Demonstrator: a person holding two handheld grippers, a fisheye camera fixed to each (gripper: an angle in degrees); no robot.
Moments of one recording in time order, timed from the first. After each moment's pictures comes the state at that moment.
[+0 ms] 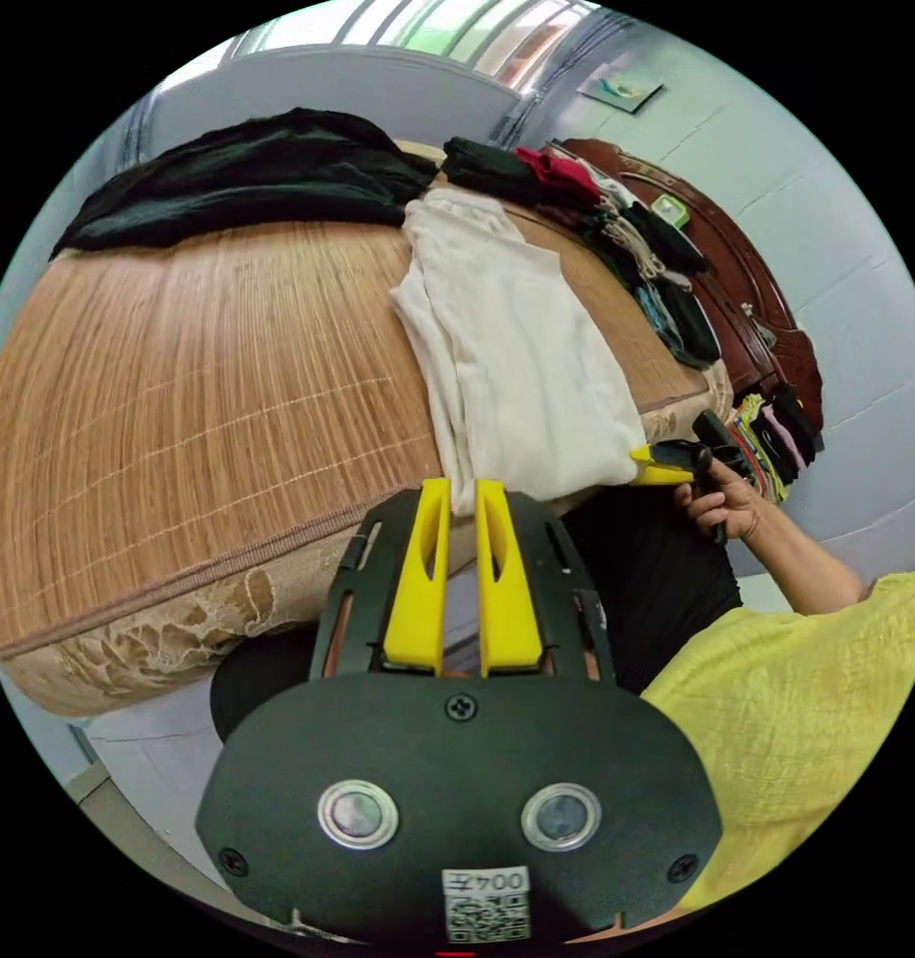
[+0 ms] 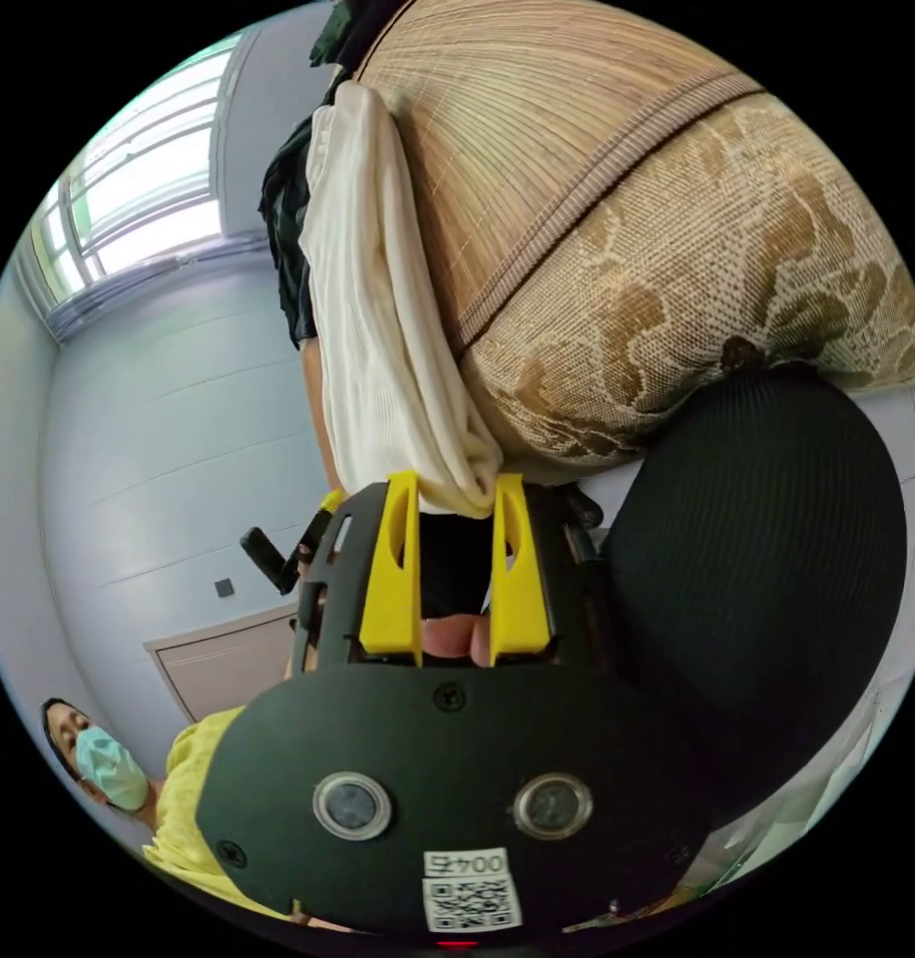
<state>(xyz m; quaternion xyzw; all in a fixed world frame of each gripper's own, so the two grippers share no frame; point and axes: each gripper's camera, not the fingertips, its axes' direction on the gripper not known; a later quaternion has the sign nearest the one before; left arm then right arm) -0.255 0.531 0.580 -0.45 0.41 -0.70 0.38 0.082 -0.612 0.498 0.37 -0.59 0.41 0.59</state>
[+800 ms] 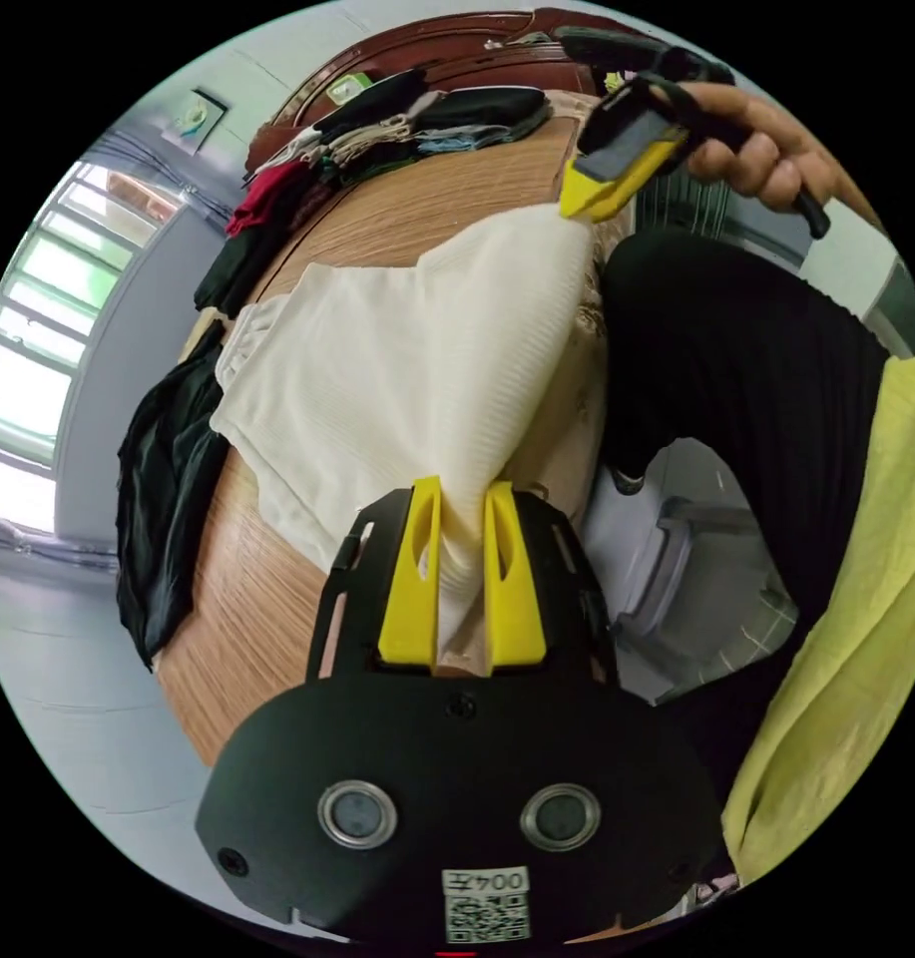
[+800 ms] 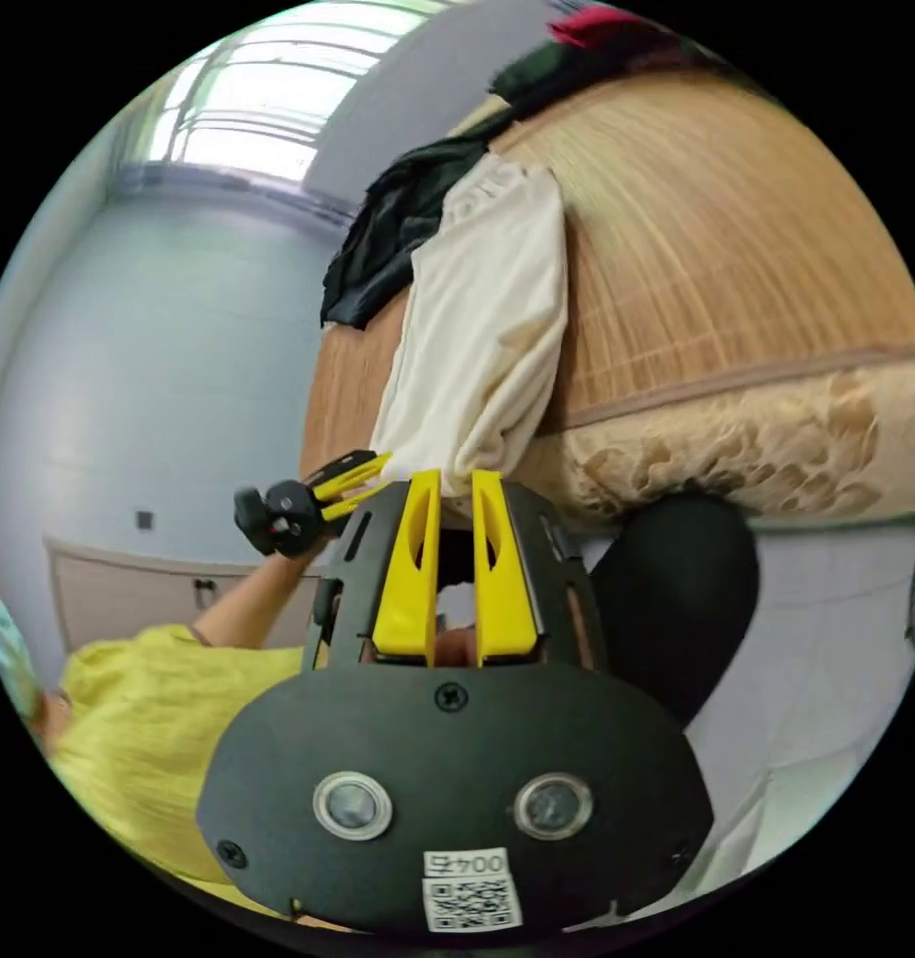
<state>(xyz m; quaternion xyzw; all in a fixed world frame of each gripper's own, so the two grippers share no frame) -0.262 0.304 0.686 -0.40 0.52 -0.32 0.68 -0.036 -0.647 0.487 0.45 -0.43 0.39 0.68</state>
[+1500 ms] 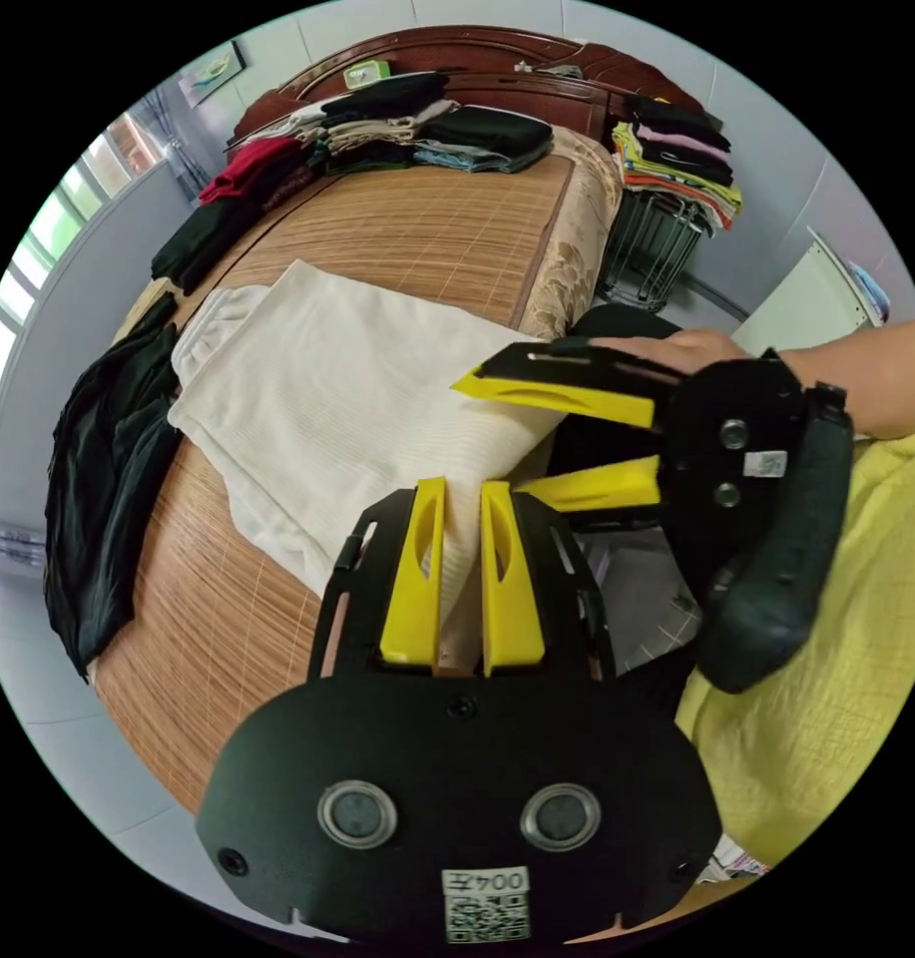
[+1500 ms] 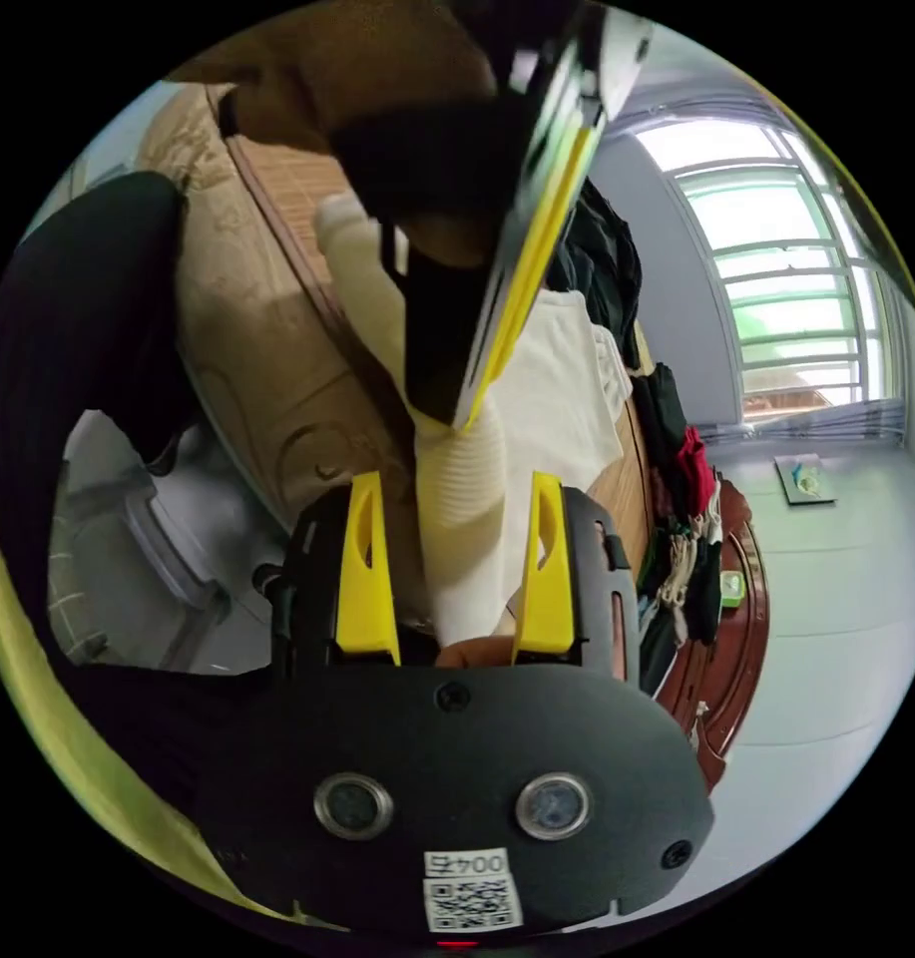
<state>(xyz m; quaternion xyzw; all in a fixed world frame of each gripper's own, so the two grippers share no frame) -0.329 0.345 0.745 -0.36 0.60 -0.39 0.60 -0.322 -1.017 0.488 0.25 0.30 0.17 0.90</state>
